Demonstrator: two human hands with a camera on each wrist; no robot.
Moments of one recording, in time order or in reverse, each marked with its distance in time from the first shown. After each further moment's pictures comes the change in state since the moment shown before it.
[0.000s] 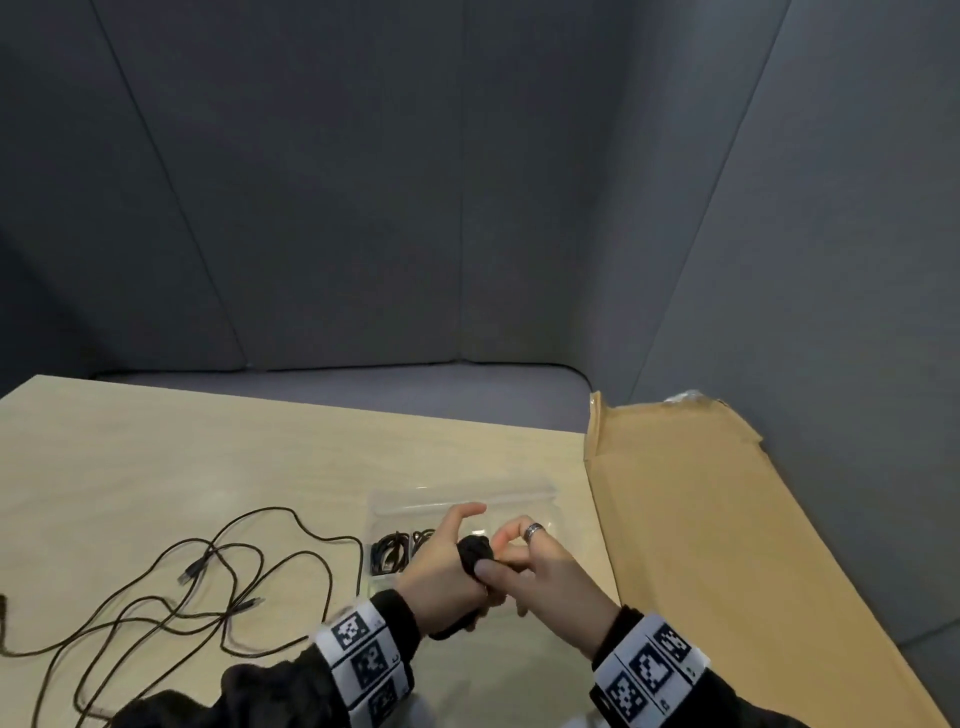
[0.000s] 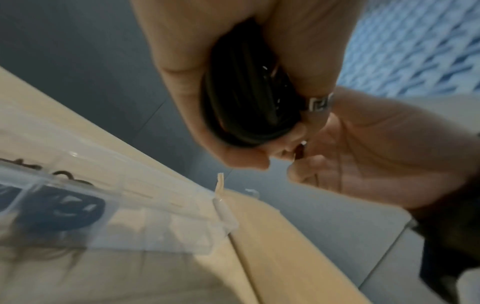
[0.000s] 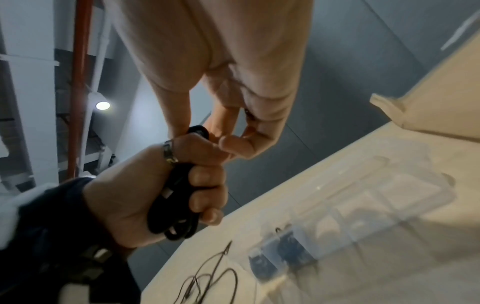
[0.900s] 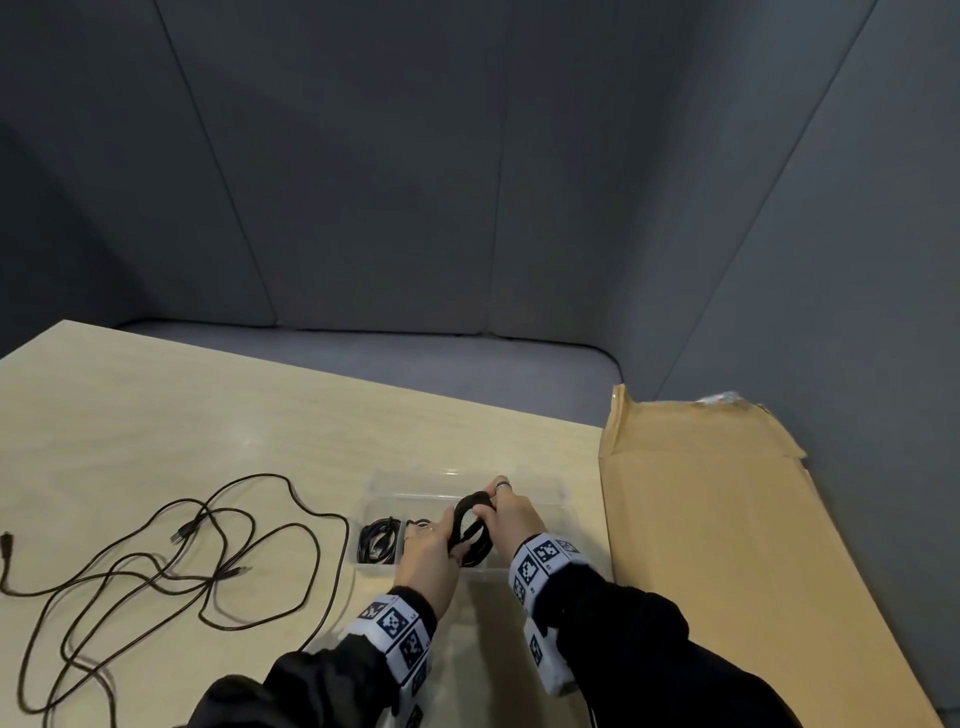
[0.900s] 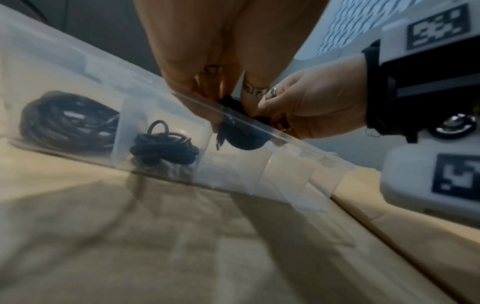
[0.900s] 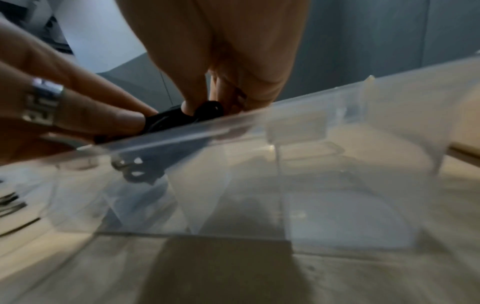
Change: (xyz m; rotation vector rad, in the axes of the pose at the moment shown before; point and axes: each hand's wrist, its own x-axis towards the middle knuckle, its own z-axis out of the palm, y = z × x) left_hand 0.079 -0.078 0.011 0.651 0.438 -0.049; right_hand 0.139 0.084 -0.016 -0.623 0.144 0.142
